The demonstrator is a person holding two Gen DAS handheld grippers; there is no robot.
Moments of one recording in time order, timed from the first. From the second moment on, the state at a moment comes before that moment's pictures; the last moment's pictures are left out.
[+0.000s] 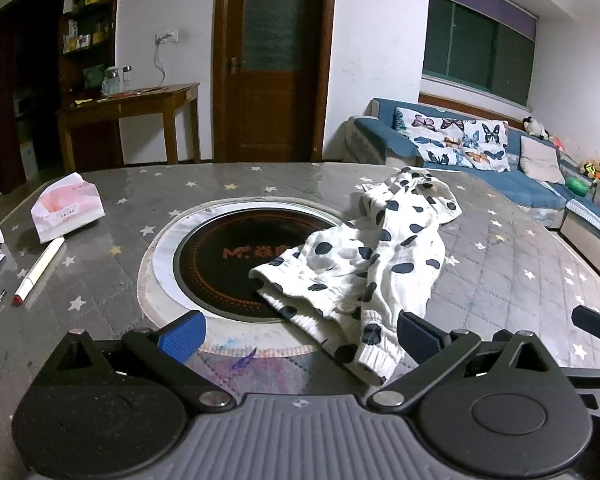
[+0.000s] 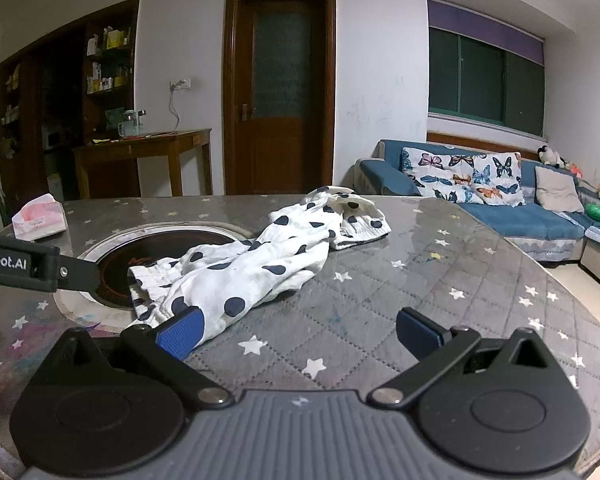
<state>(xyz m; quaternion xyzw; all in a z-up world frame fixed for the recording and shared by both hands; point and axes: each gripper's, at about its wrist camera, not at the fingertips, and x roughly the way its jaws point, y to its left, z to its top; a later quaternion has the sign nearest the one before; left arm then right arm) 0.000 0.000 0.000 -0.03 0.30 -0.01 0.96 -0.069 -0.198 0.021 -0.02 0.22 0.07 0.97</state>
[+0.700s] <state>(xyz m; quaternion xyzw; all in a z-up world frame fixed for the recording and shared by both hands) -0.008 -0.013 -0.009 0.00 0.31 -0.02 0.95 -0.078 -0.192 0.021 -0.04 0.24 0.08 0.97</state>
